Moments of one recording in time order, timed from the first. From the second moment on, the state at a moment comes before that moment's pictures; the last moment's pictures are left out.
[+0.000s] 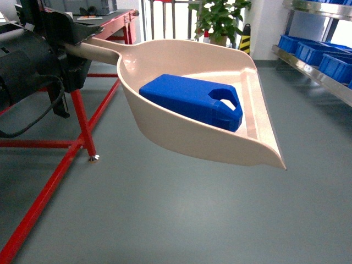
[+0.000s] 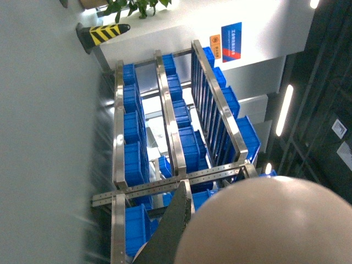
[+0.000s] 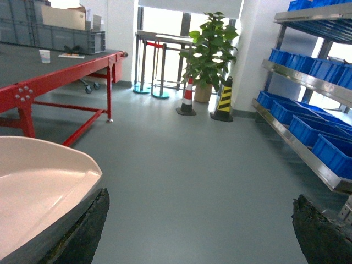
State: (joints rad) left arm -0.20 1.87 0.76 1.28 0.17 -1.38; right arm 0.14 0.76 0.43 0.39 0.13 -0.10
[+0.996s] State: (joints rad) left arm -0.20 1.87 0.76 1.28 0.16 -1.38; right arm 0.14 0.76 0.43 0.39 0.13 -0.10
